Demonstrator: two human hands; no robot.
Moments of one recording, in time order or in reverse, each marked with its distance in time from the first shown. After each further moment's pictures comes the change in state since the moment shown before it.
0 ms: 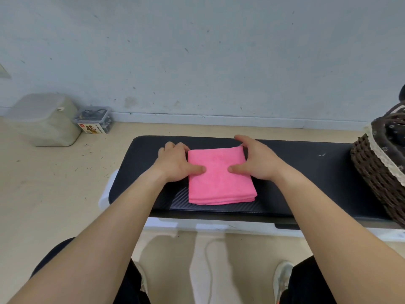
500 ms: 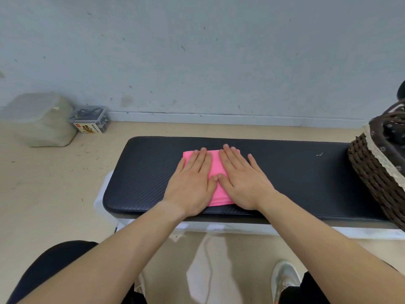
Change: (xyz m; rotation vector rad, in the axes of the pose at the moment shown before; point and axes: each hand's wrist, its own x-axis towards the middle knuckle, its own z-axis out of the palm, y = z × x) left_hand -0.026 0.012 0.066 0.357 0.129 0.400; right_hand -0.026 0.004 0.047 -0.512 -0.057 -0.181
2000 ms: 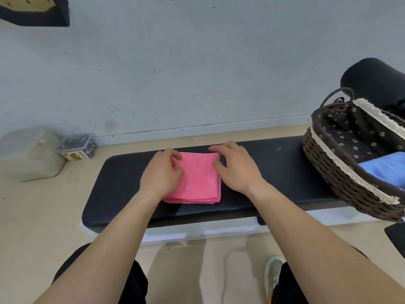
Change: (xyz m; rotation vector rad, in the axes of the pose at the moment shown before) left_hand 0.020 0.029 -0.050 -0.367 0.220 -0.275; right_hand -0.033 0.048 -0.035 0.404 0.446 0.134
